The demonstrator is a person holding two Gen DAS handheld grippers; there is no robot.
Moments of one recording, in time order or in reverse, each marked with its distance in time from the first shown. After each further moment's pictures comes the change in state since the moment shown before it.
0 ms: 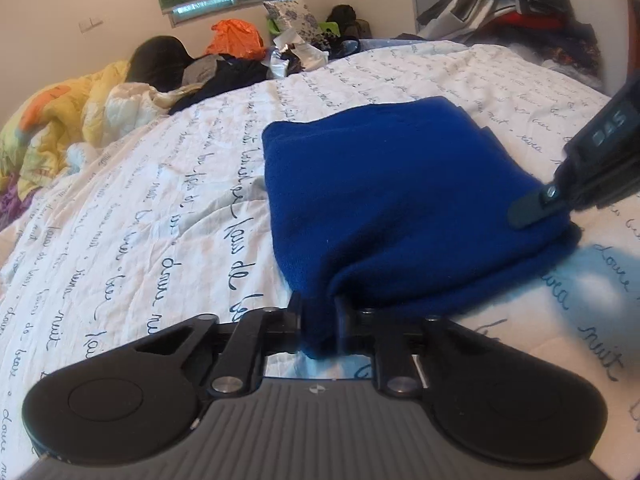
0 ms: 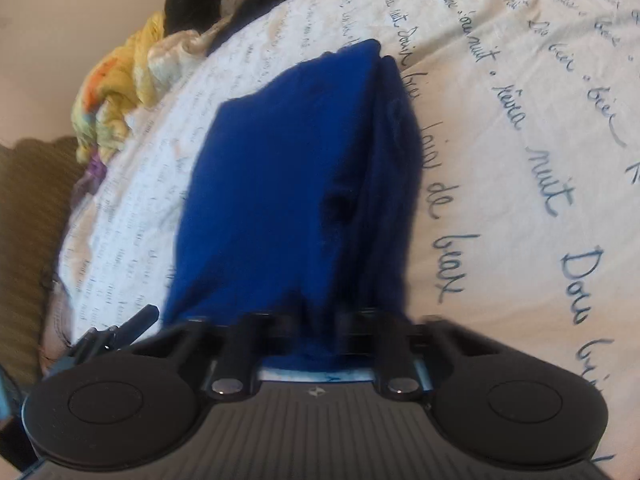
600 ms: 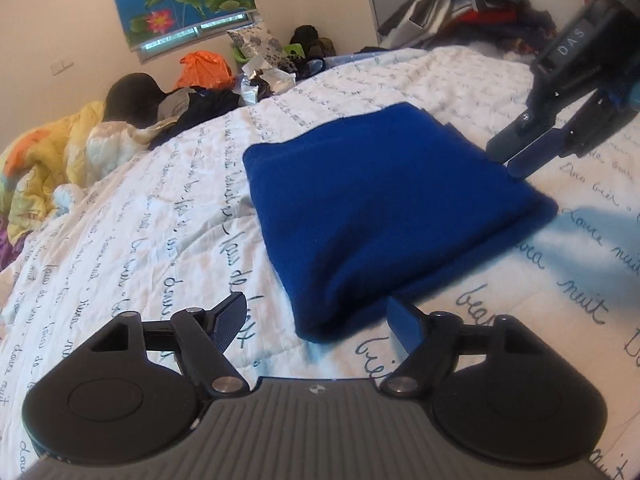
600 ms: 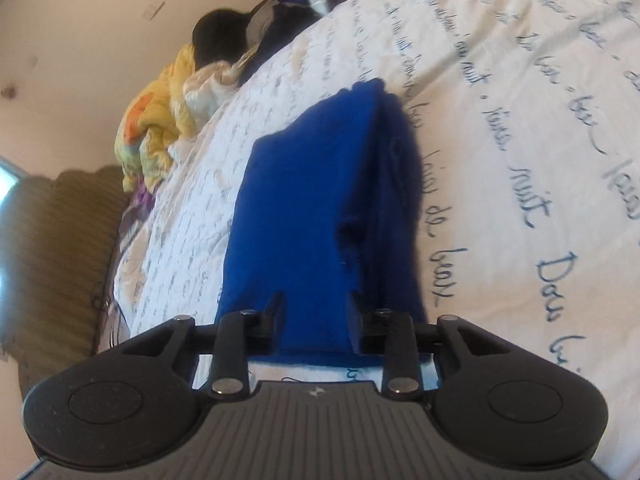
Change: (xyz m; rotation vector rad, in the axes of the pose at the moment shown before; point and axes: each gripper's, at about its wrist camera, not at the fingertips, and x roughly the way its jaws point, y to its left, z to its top) left arm -0.012 0.002 -0.017 0.126 -0.073 -0.055; right arm -0.026 -0.011 0.008 0.055 -0.005 0.093
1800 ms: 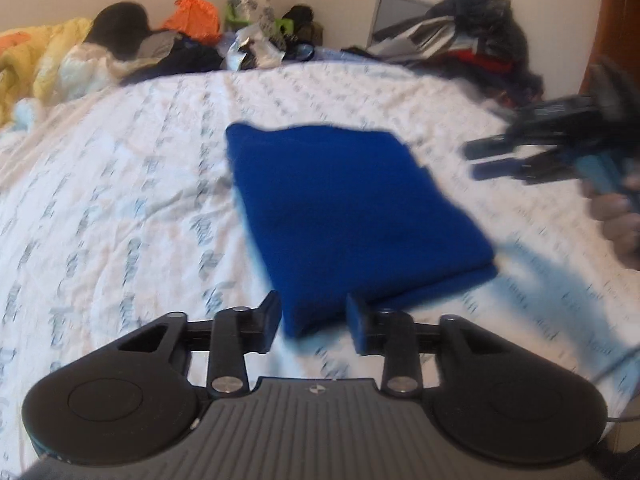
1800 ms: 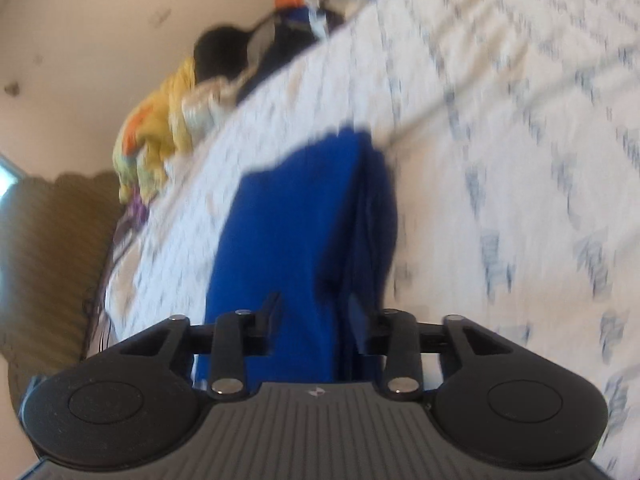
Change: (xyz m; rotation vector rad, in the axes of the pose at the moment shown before) left arm -0.018 0.043 0.022 -0.272 0.035 -0.259; right arm -0.025 -0.014 0.041 -0.037 -0.128 -0.007
